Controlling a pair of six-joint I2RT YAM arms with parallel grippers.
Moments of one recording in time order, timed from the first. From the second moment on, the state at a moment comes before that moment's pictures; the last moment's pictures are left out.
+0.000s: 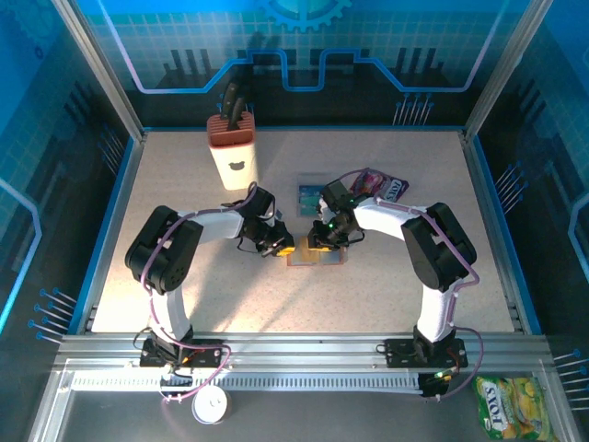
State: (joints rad) left arm -0.44 1.86 1.01 -0.32 0.60 -0.87; right arm 0.55 1.89 1.17 -0.56 -0.41 0.54
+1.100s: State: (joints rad) left arm -0.49 1.85 1.08 -0.39 0.57 -0.87; right arm 0.54 1.89 1.16 -0.51 -0.46 0.54
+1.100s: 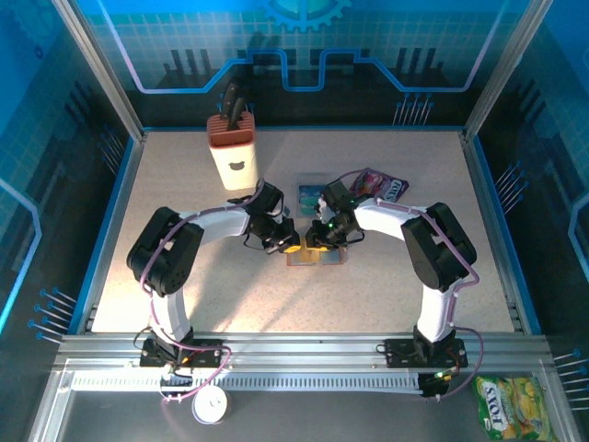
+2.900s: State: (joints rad) left arm -0.49 1.89 1.08 -0.39 0.56 -0.85; right arm 0.49 1.86 1.11 -0.46 -0.54 0.57
